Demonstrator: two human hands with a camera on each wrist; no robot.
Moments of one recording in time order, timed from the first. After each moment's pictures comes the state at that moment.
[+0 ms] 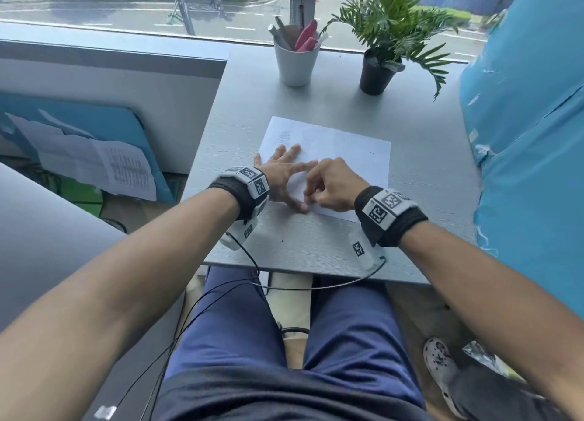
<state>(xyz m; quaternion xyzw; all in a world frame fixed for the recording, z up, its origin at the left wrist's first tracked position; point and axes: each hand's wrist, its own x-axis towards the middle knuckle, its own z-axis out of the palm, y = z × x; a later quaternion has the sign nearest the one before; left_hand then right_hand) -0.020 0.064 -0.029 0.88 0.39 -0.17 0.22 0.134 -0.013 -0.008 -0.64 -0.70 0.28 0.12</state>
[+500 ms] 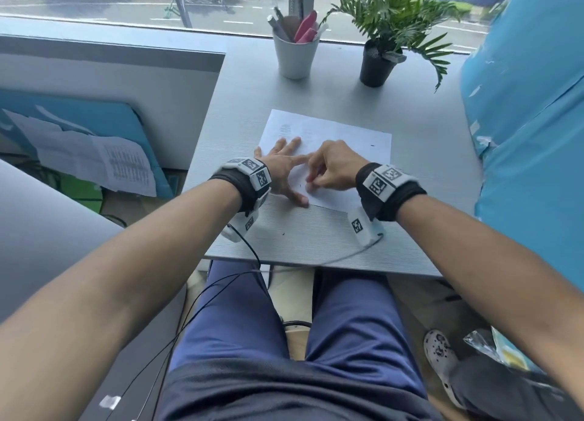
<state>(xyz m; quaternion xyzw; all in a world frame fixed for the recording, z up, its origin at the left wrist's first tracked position) -0.018 0.064 -0.030 0.87 0.40 -0.17 0.22 0.142 0.004 -0.001 -0.64 -0.71 0.29 0.09</state>
